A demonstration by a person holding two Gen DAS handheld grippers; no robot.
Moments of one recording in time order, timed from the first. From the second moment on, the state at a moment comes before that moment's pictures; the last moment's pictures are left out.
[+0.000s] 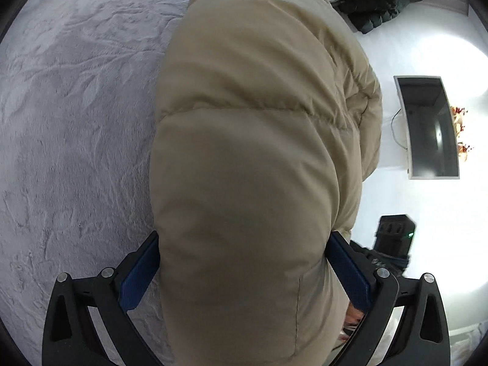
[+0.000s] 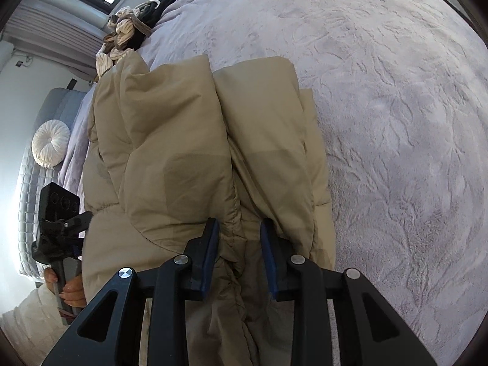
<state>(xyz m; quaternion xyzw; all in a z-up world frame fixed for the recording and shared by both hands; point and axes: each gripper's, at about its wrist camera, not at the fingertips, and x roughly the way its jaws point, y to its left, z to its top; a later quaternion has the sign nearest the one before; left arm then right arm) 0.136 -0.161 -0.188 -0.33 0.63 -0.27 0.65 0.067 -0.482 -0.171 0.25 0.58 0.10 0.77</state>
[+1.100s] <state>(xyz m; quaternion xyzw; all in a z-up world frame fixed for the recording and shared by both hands) 0.146 -0.161 -0.201 -0.35 0.62 -0.28 0.64 0.137 -0.484 -0.251 0.39 0.62 0.28 0.62</state>
